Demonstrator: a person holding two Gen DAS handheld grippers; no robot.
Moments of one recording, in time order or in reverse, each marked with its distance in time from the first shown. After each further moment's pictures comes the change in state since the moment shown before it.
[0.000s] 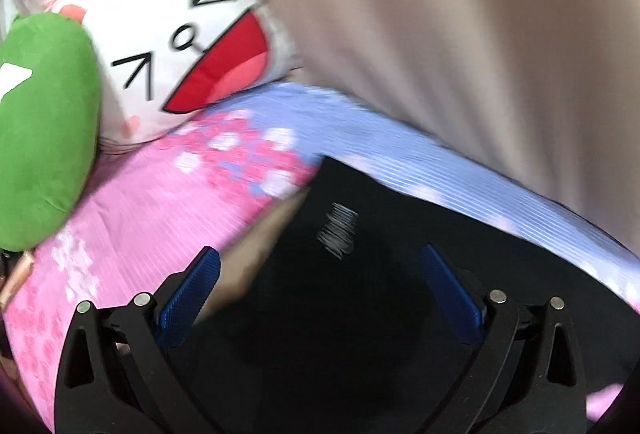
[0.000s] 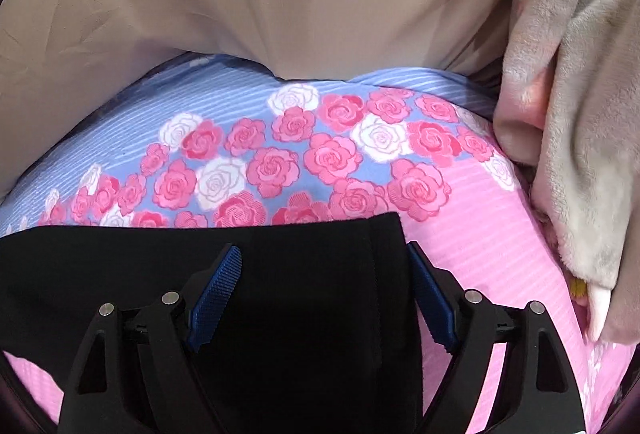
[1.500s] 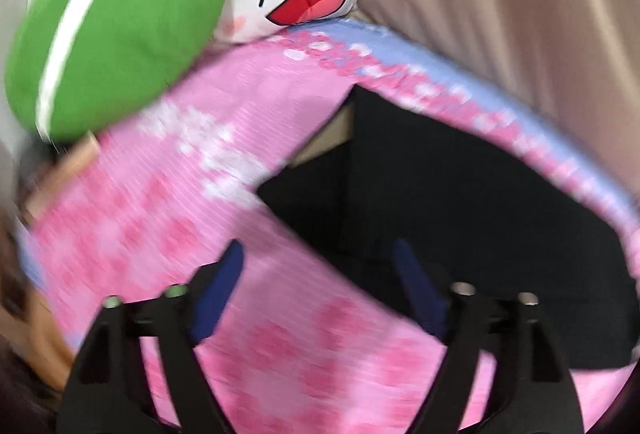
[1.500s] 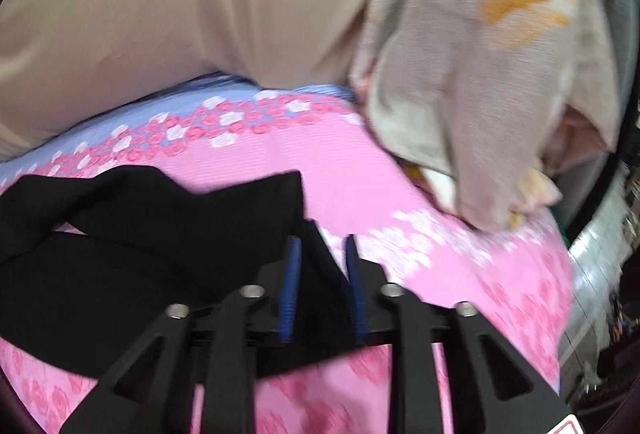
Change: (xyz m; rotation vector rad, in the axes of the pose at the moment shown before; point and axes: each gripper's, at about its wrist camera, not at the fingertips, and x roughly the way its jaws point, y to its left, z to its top) left arm -0.128 0.164 -0.142 -0.045 0.123 -0.181; right arm -0.200 -0.068 -0.165 -0.036 -0.221 -0.094
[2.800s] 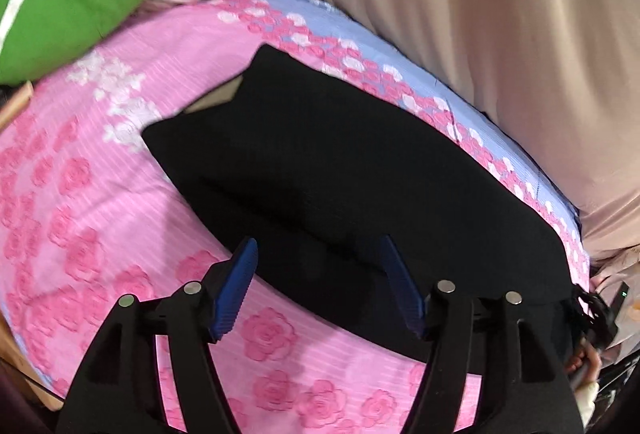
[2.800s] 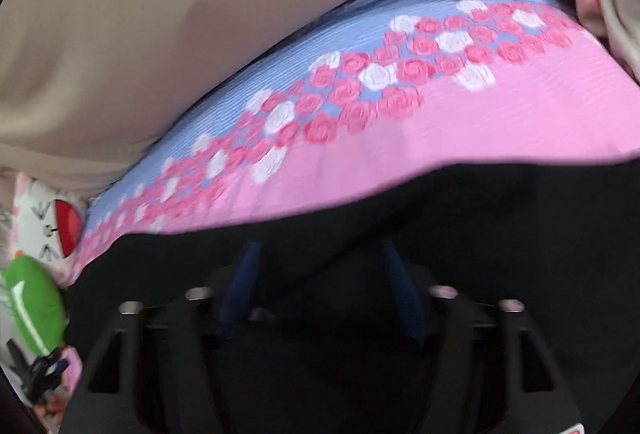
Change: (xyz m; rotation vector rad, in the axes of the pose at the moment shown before) left arm 0.016 -0.054 -0.018 -0.054 0.087 -0.181; right arm 0.120 0.196 0.047 0.166 0.302 0.497
